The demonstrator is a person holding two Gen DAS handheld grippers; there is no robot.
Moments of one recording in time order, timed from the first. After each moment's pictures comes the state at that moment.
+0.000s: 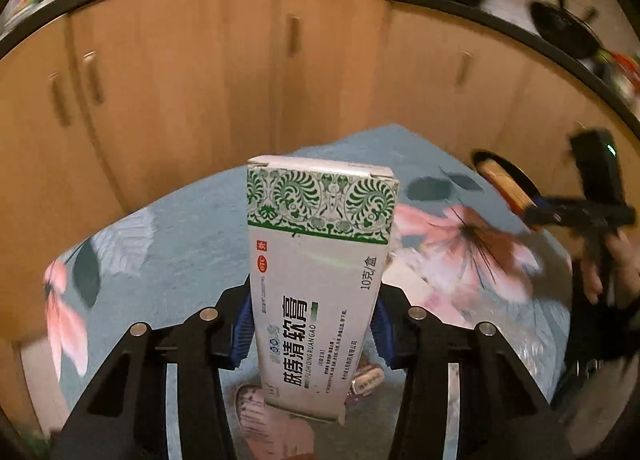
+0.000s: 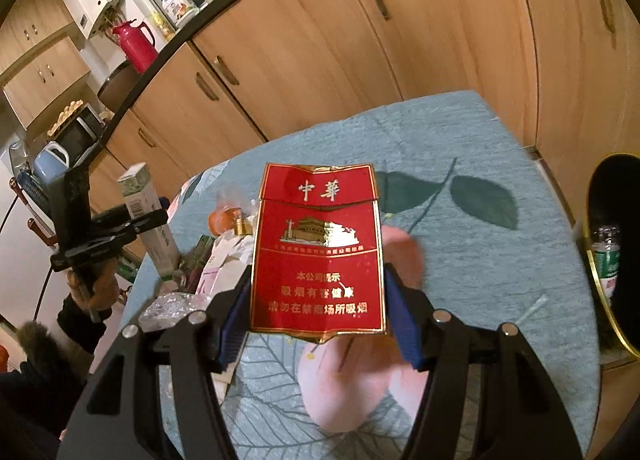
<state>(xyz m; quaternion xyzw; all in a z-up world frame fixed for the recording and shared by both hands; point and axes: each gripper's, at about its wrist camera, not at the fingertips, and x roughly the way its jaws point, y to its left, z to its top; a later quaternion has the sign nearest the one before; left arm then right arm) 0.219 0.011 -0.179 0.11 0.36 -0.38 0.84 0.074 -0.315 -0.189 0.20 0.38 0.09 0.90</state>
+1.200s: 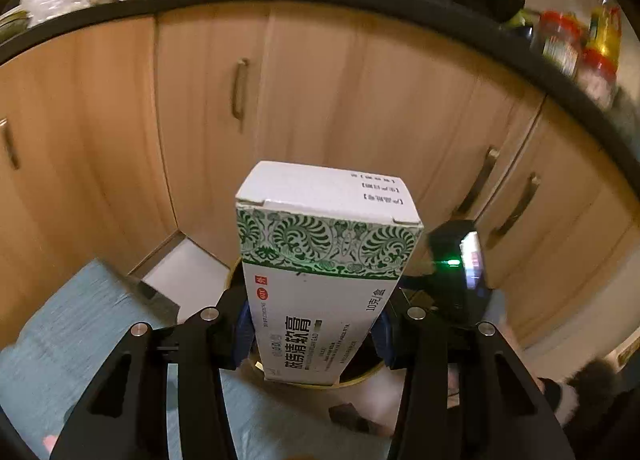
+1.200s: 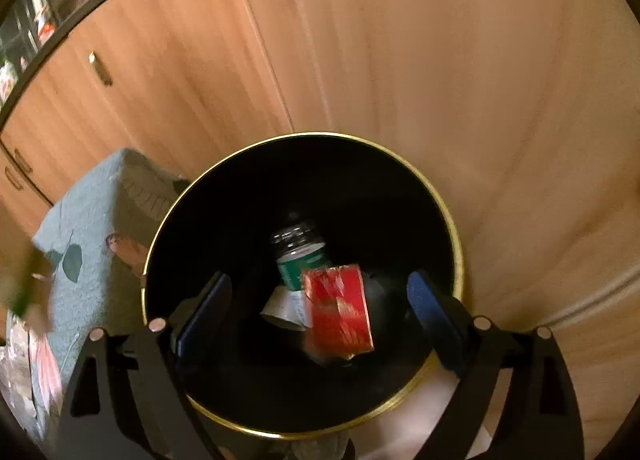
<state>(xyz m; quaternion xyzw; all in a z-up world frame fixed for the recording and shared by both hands) 0.104 -0.430 -0.130 0.14 0.33 -0.57 0.74 -0.009 -0.591 -0.266 0.23 0.39 -0.23 0.86</state>
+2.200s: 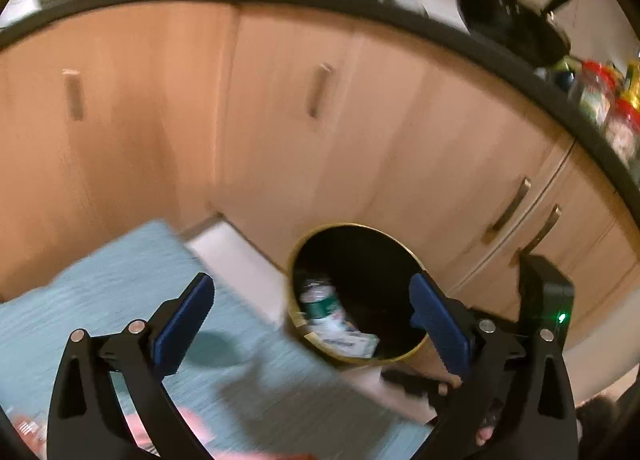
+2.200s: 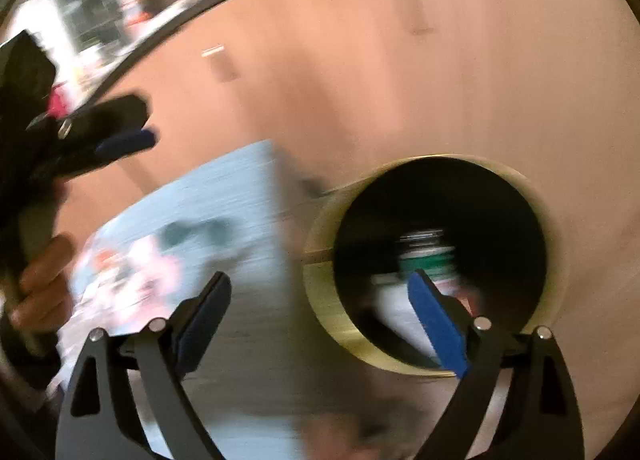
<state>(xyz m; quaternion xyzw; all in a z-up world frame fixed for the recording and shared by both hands) 0.148 -0.320 -0.117 0.07 0.34 -0.49 0.79 0.012 -0.459 -0.205 0.21 0.38 0.02 0.90</state>
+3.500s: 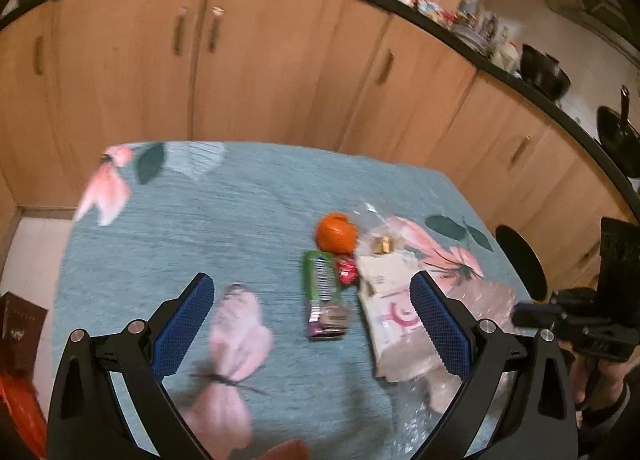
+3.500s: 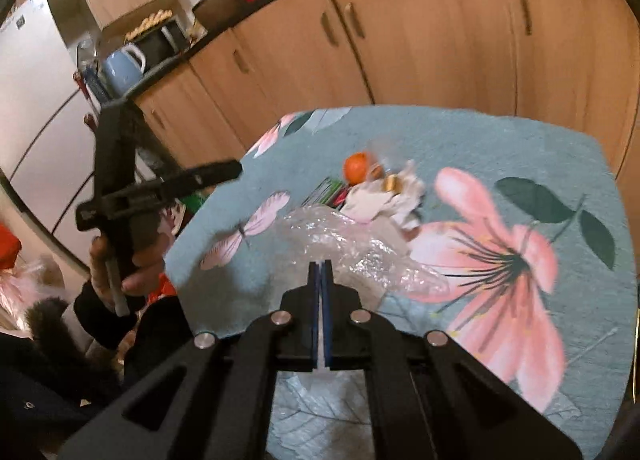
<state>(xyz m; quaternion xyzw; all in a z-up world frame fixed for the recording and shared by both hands) 0.155 0.048 -0.167 -0.04 0.39 -0.27 0.88 0.066 -0.227 -0.165 0.10 0.41 0.24 0.87</state>
